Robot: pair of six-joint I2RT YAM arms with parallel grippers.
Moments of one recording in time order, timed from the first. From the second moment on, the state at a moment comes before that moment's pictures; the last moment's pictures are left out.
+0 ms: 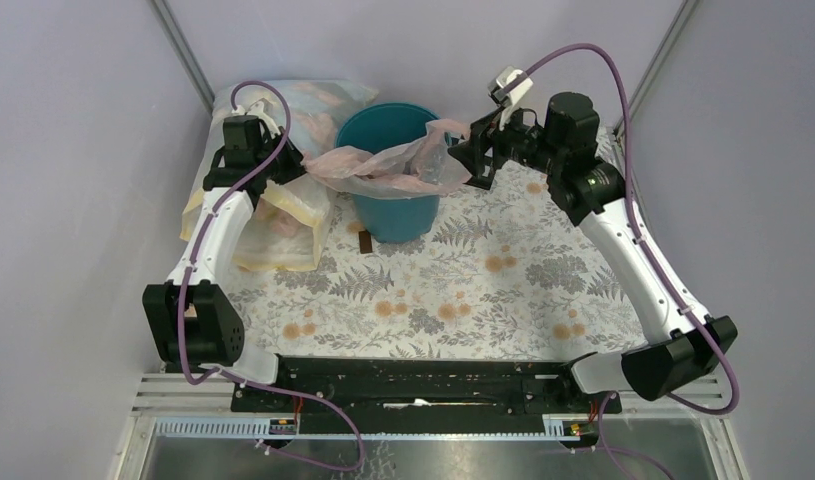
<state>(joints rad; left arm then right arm) 0.00 1.49 1.36 -0.41 0.31 -0.47 0.39 1.36 1.50 -0.31 -0.47 -0.12</state>
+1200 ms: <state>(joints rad) -0.04 1.66 1.55 -0.45 0.30 -0.47 0.32 1.61 1.61 -0.37 -0.07 0.09</state>
